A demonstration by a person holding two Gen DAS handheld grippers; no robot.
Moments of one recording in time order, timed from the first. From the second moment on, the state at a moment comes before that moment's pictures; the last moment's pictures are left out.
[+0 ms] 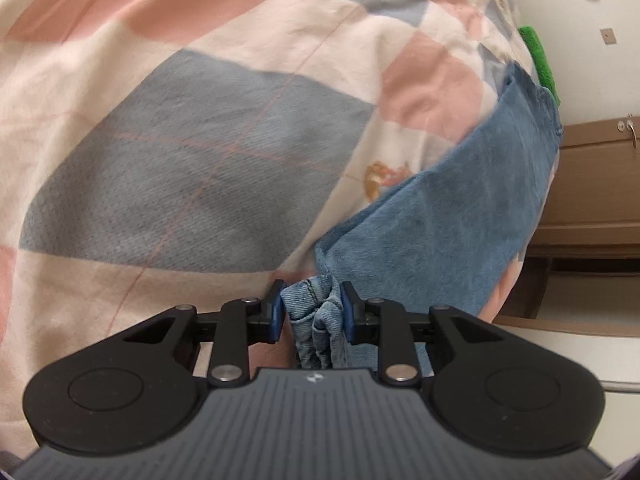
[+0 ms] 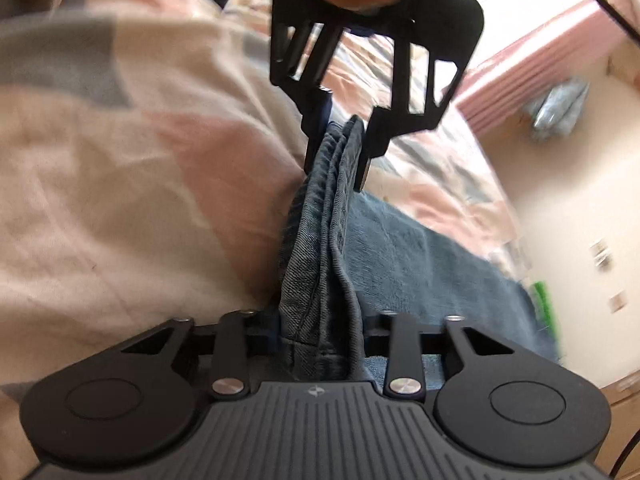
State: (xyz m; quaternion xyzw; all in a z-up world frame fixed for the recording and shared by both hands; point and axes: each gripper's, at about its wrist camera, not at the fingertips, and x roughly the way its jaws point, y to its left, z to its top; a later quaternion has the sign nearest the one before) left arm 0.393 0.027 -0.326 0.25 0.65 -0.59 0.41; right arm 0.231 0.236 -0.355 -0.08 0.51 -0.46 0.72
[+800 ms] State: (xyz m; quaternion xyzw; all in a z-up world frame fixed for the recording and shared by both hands) left arm 0.135 -0.027 -0.187 0.28 0.39 -0.74 0.47; right arm -0.163 -0.071 -0.286 0.35 0.33 -0.34 0.81
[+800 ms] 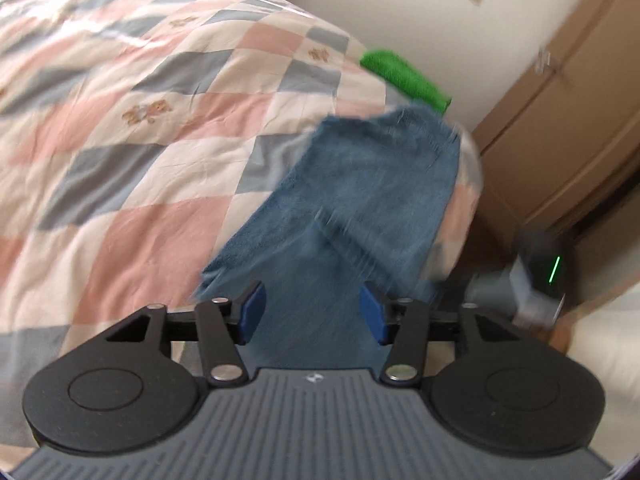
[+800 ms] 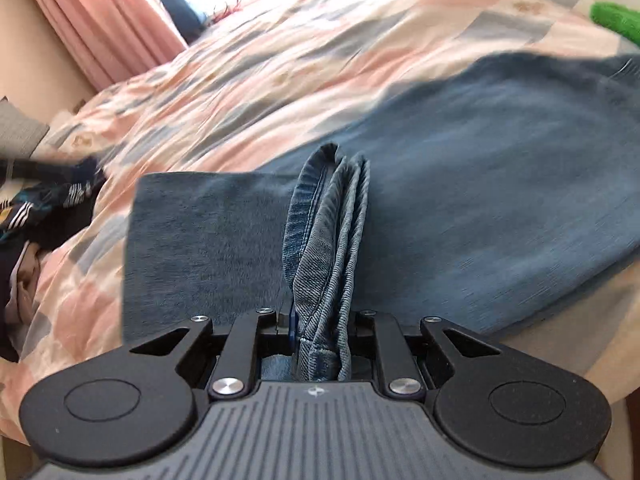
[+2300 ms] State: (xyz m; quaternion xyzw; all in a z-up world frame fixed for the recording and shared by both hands) left arm -0.101 -0.230 -0.259 0.32 0.42 -0.70 0.49; right arm -0.464 -0.387 -0.258 0.36 0.23 -0.44 0.79
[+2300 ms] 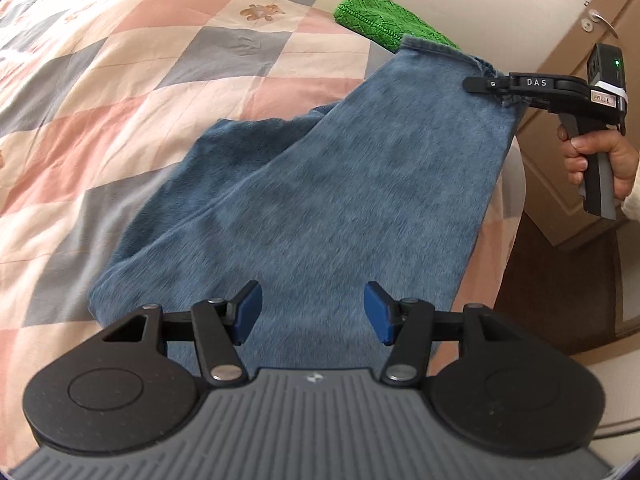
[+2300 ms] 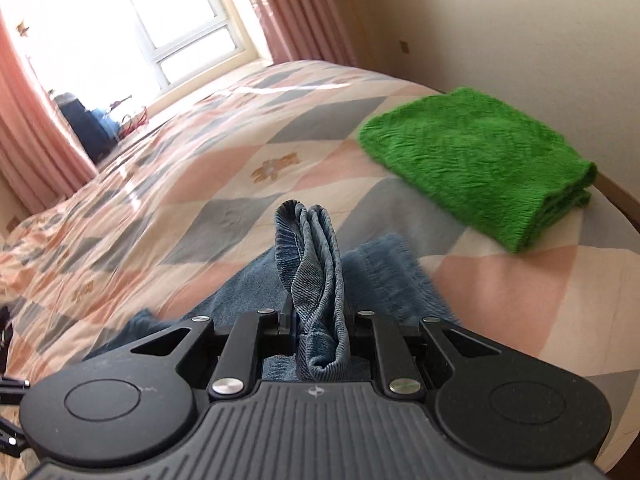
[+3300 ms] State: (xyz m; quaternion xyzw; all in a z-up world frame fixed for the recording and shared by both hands) left arm -0.107 -0.258 -0.276 0.36 0.39 -0.65 0.54; right arm -0.422 -0.432 -0.290 0.19 0.34 -0.51 0.77
